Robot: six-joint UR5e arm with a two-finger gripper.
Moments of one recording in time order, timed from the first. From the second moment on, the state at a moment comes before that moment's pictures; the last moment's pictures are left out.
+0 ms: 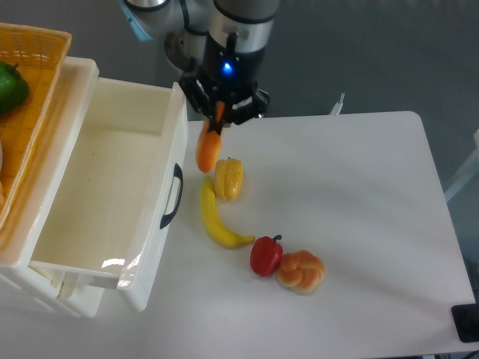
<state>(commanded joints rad) 2.44 -1.61 -1.33 -1.66 1.24 0.61</state>
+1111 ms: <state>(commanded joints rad) 2.39 -1.56 -1.33 -1.64 1.11 0.46</state>
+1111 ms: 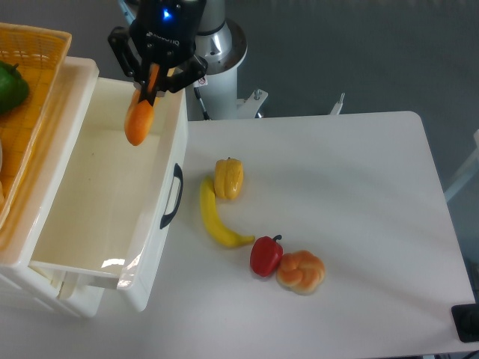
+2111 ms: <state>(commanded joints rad) 2.31 -1.63 -1.35 -1.50 1.10 0.37</state>
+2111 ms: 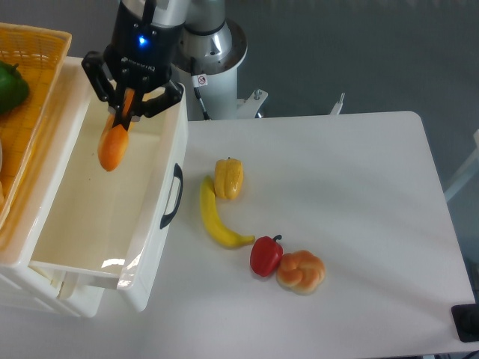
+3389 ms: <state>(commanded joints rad) 2.26 -1.70 -1.37 -1.39 1.15 0.40</state>
